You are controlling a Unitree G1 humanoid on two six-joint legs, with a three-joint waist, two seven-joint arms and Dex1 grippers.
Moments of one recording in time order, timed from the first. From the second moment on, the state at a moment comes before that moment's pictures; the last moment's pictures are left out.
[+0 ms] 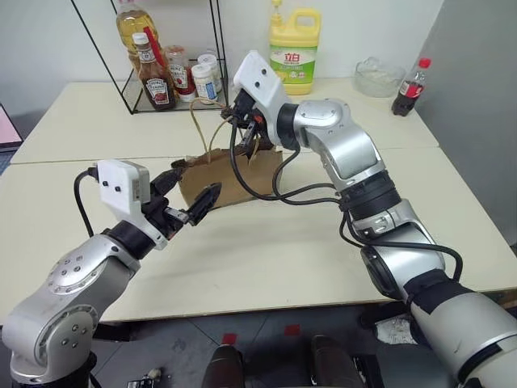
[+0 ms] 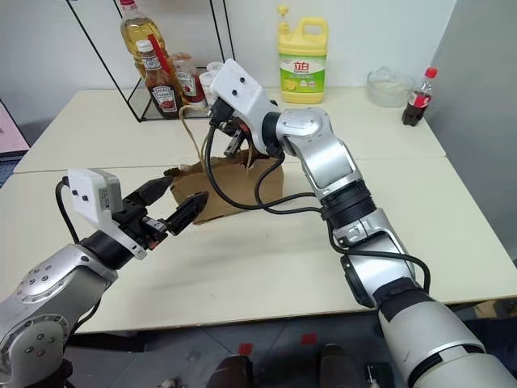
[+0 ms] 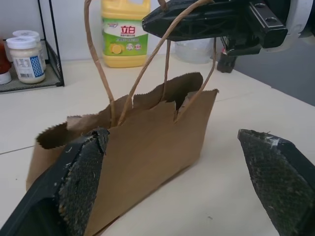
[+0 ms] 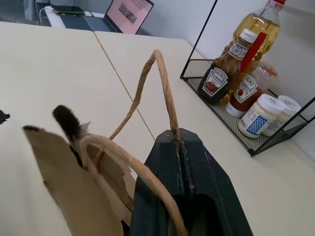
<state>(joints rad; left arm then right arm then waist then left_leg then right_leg) -0.10 0.59 0.36 -0.73 -0.89 0.77 -0.19 -1.27 -0.10 0.22 0.43 -0.02 0.49 0.76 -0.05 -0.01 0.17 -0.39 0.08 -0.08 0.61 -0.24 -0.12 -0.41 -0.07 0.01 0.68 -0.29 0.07</state>
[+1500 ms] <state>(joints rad) -0.81 0.94 0.11 0.33 -0.54 0.48 -0.93 -0.69 -0.41 0.13 -0.36 0.27 0.94 0.70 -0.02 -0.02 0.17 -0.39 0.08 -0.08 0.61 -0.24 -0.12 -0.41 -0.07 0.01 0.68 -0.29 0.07</state>
